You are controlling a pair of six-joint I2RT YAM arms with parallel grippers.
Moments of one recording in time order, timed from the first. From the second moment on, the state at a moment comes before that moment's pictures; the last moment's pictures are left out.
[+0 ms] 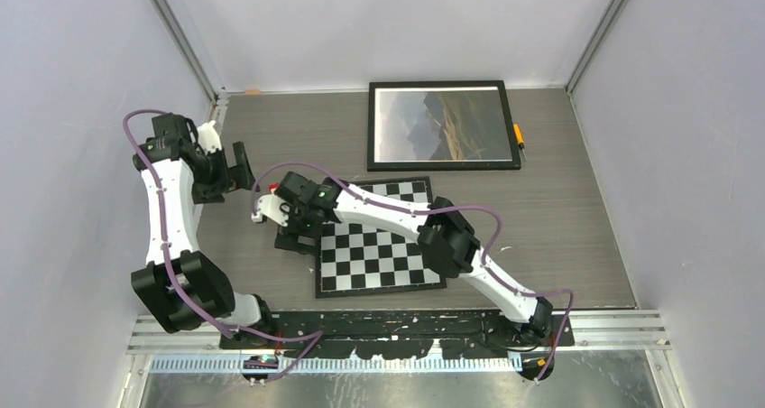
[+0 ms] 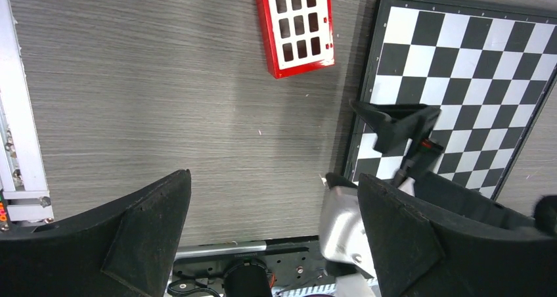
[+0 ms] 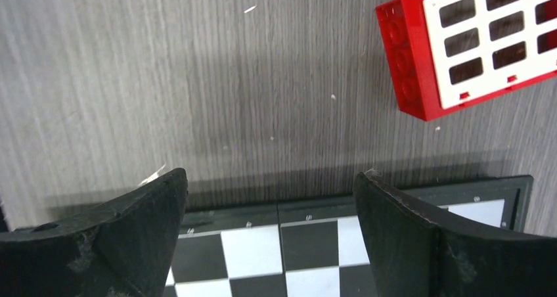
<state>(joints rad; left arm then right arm) 0.36 1.38 1.39 -1.16 0.34 0.07 1.12 2.42 2.20 -0.75 -0.18 -0.40</state>
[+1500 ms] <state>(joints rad) 0.36 1.39 1.39 -1.17 0.41 0.08 0.90 1.88 1.24 -0.78 -0.14 -0.77</state>
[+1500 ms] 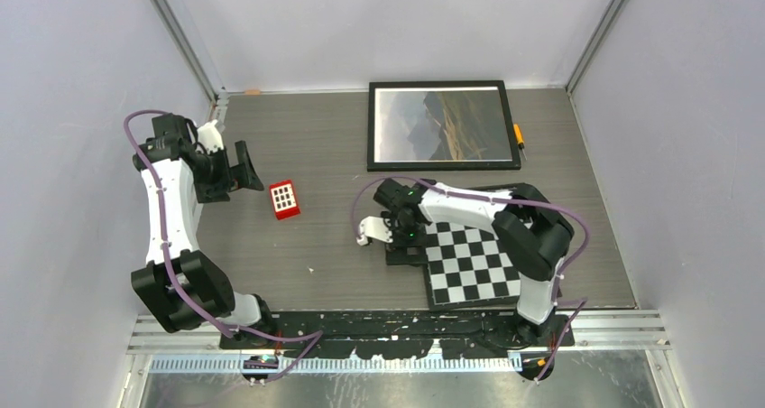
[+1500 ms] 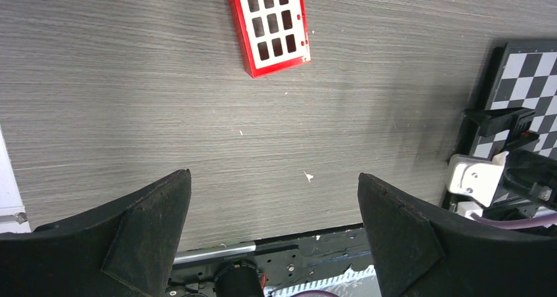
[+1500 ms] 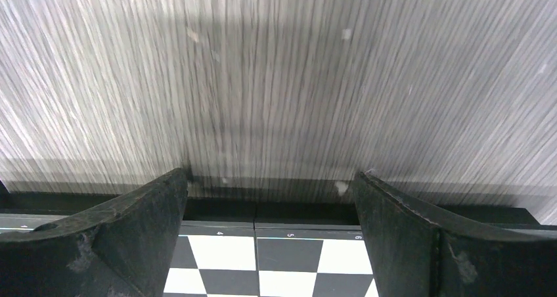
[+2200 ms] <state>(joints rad) 0.29 1.39 1.38 -1.17 0.41 0.11 0.52 1.65 0.96 -0.88 -0.08 -1.07</state>
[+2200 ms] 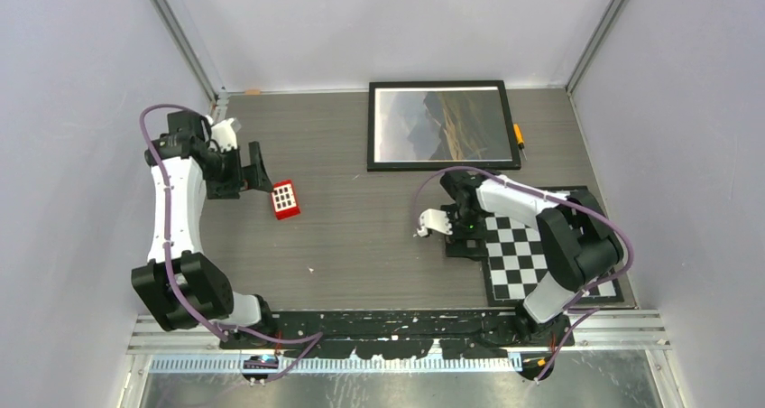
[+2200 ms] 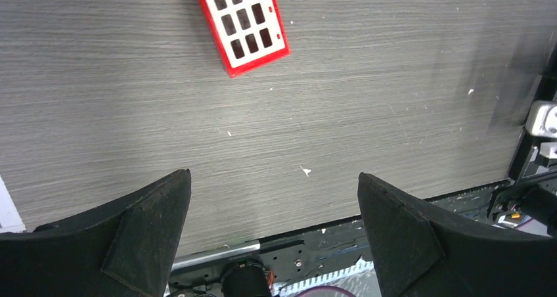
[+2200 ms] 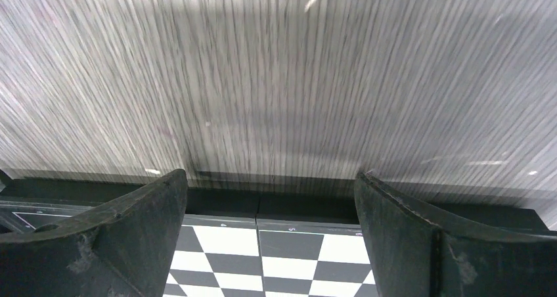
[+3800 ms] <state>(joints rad) -0.42 2.41 2.20 -0.68 -0.05 -0.19 0.05 1.99 1.75 -0.87 -0.32 -0.18</state>
